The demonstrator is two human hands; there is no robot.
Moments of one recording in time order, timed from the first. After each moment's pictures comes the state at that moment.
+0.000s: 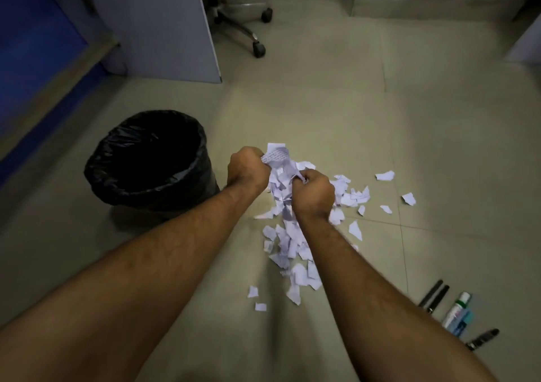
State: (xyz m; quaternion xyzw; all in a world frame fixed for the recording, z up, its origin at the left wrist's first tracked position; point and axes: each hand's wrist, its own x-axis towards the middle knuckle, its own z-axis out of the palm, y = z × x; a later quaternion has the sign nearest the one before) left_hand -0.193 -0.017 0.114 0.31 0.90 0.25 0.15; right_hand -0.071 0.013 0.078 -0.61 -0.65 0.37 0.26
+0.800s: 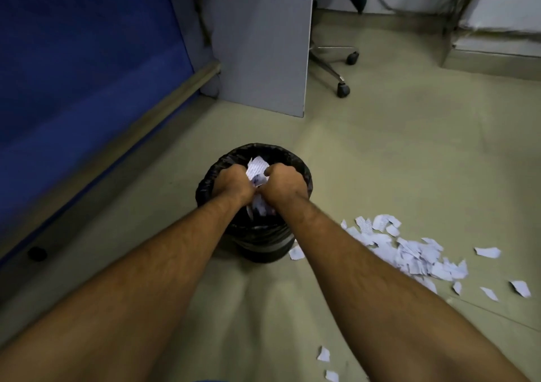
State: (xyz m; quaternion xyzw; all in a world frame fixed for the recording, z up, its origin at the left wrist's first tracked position) left_hand -0.401 -0.129 0.150 0.20 0.95 0.20 0.13; right_hand -0.325 -0.052 0.151 -0.35 -0.89 0.29 0.05
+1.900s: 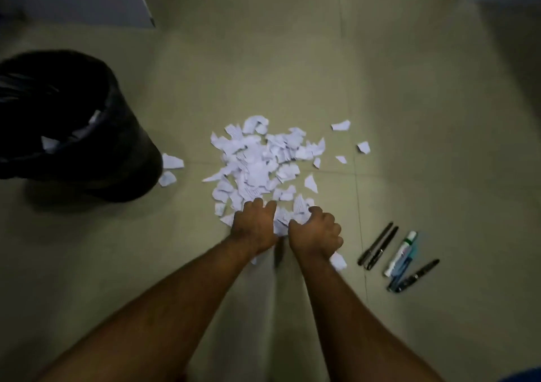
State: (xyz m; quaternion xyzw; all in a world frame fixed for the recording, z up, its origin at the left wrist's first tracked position) left_hand -0.048 -0.077 -0.034 0.56 0.79 -0.03 0.24; right_hand 0.073 -0.044 -0.049 -0.74 -0.63 0.22 0.07
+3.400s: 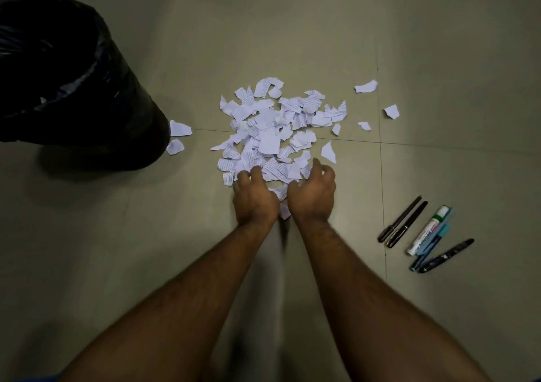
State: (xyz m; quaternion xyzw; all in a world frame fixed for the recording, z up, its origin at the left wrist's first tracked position) left_hand -0.032 -0.085 -0.069 0.32 0.92 0.18 0.15; right_hand 0.048 -0.034 -0.076 -0.67 -0.65 0.32 0.16
